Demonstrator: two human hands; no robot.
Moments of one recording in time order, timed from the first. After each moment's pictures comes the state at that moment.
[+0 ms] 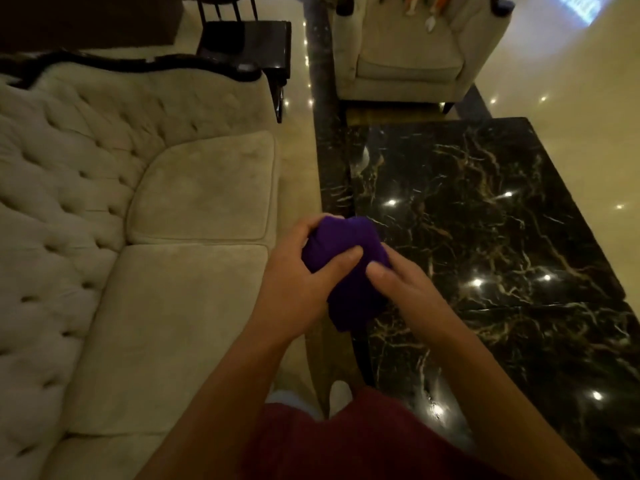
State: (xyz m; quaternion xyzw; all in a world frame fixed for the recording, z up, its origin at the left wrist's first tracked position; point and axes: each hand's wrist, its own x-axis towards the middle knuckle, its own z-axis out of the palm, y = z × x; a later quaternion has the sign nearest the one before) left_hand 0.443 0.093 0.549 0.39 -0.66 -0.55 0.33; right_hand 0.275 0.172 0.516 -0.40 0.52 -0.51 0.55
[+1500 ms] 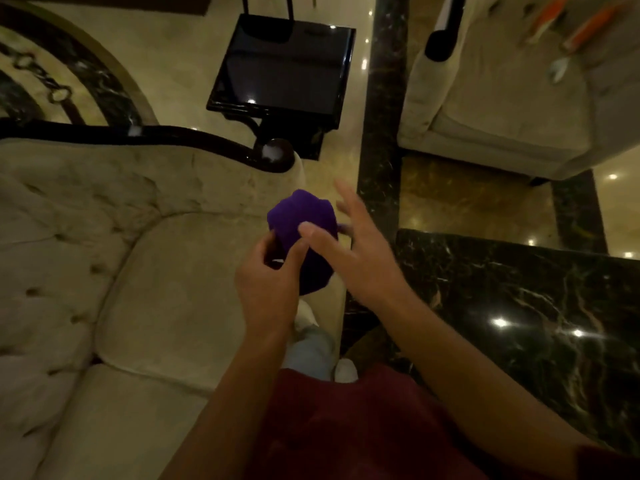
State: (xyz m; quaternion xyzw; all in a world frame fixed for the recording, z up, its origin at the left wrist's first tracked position) left_hand 0.228 -0.598 0.473 0.66 -0.44 -0.45 0.42; right_hand 0.091 -0.605 0.482 -0.48 0.61 -0.39 0.50
